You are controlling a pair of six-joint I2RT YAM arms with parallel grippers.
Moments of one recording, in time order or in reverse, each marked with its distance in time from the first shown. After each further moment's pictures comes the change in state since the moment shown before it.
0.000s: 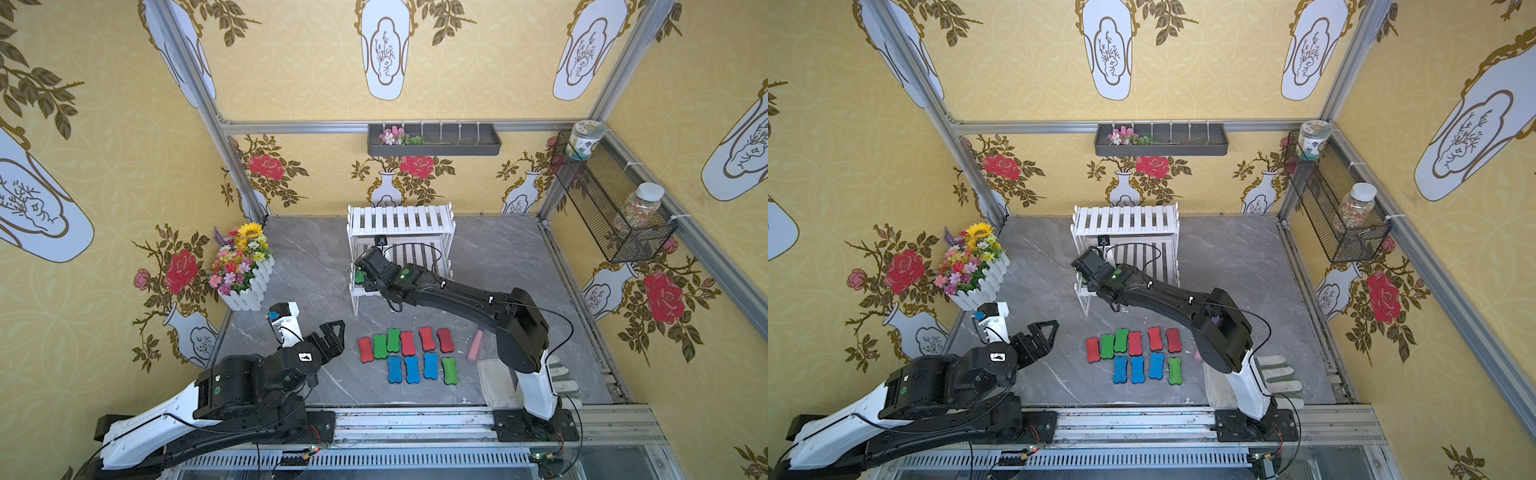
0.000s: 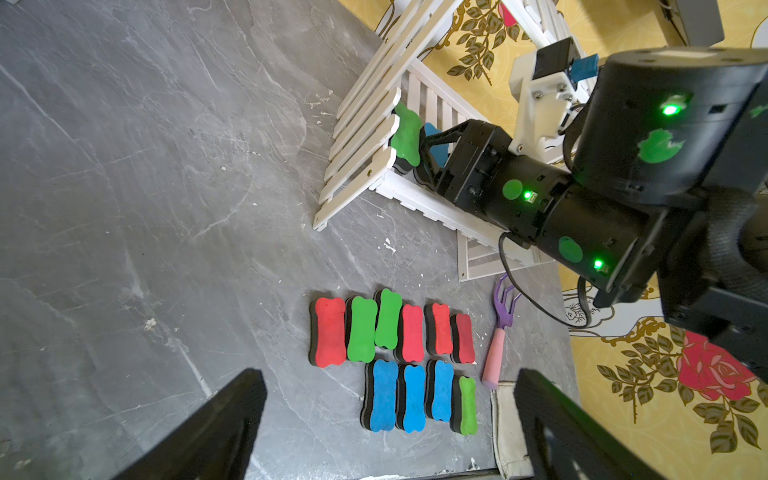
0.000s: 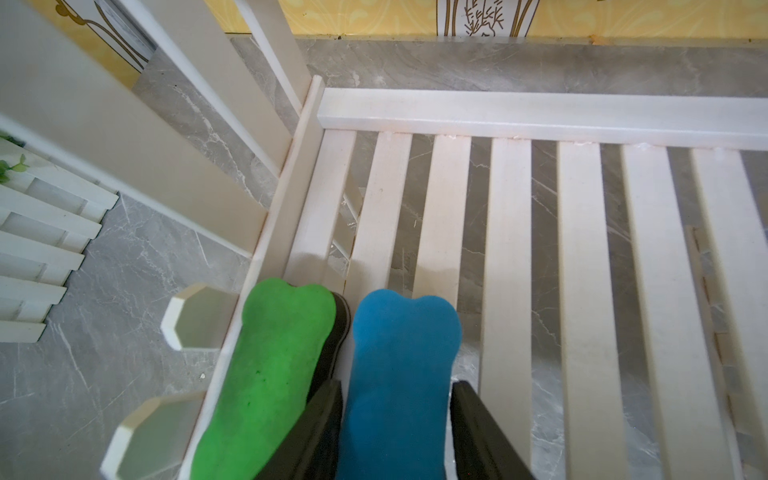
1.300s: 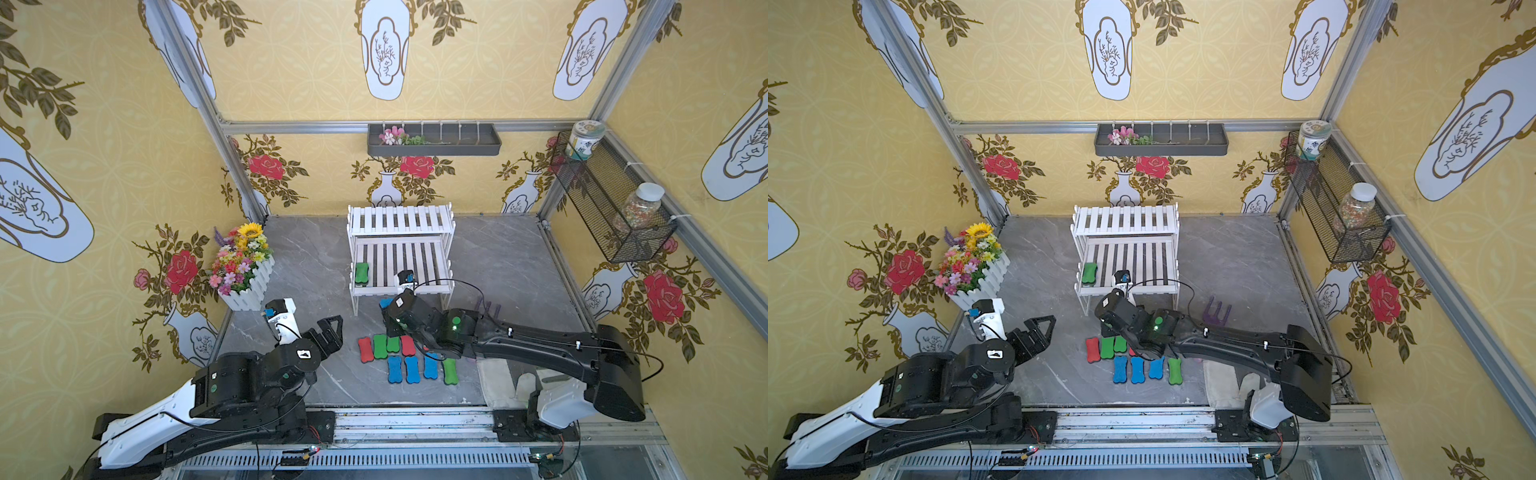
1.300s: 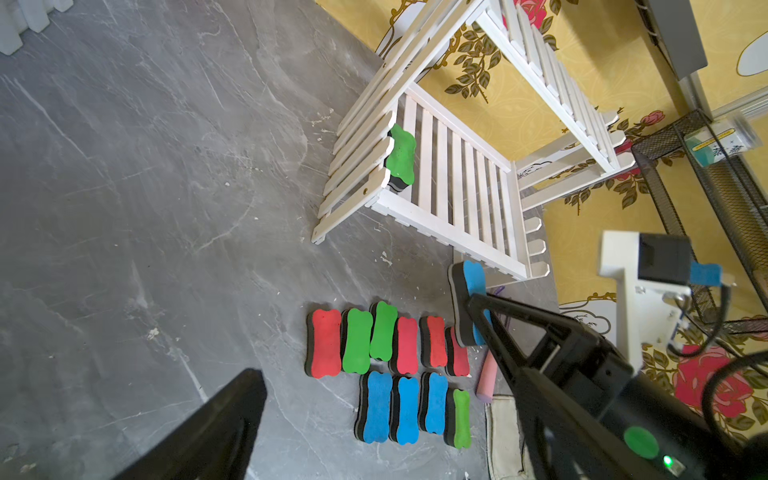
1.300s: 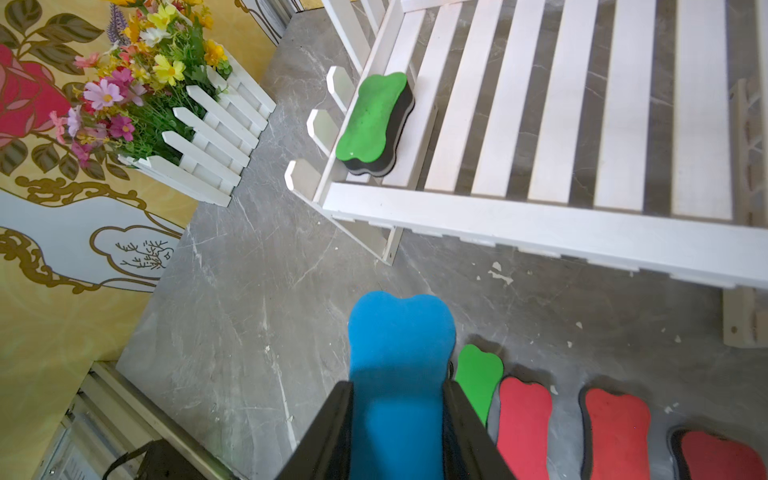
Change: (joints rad) left arm 0.000 0.039 0.048 -0.022 -0.033 -0.011; right arm 0.227 -0.561 -0.619 0.130 -0.069 0.187
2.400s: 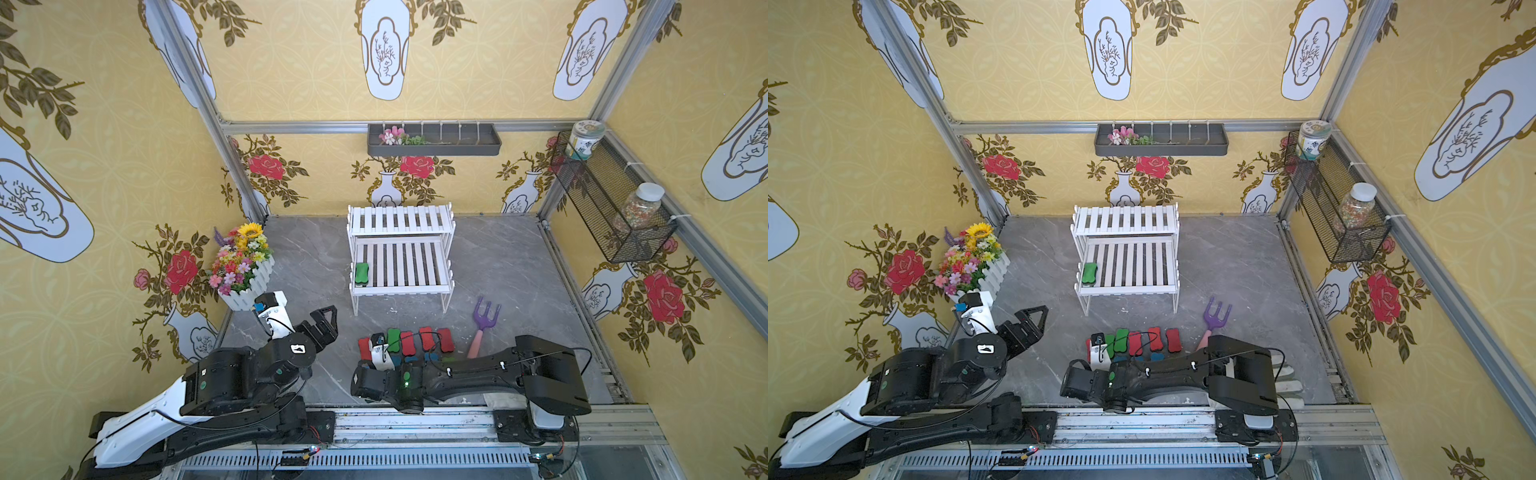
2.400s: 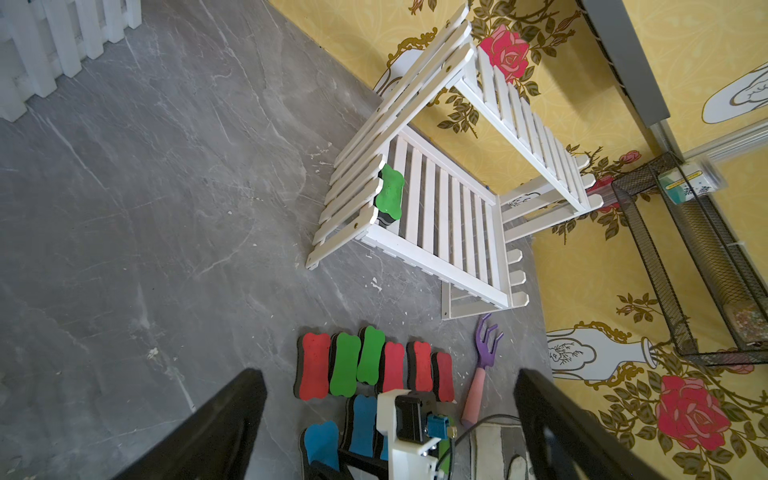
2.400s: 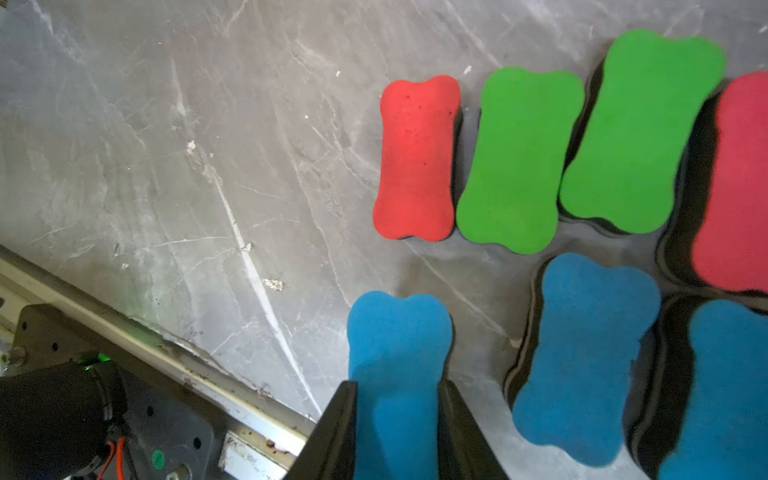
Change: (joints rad) left arm 0.000 0.031 0.115 -0.052 -0.069 -0.015; right arm 0.261 0.353 0.046 -0.051 -0.044 0.340
